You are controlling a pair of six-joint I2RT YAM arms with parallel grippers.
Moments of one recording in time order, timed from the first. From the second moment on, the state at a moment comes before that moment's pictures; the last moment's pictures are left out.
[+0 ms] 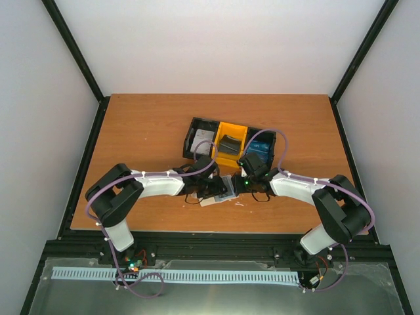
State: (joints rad) left arm -0.85 1.73 0.88 -0.10 0.25 -0.99; right arm 0.64 1.52 0.71 -0.21 -0.14 0.50
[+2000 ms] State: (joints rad) left arm -0.85 1.52 0.72 -0.26 0.01 -1.03; right arm 0.63 1.43 0.65 -0.11 -0.46 0.56
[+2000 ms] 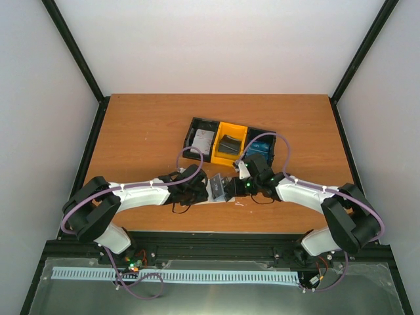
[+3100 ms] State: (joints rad) left arm -0.83 1.21 0.63 -0.33 -0.16 -1.11; right arm 0.71 1.60 0.73 0.03 -0.57 0.59
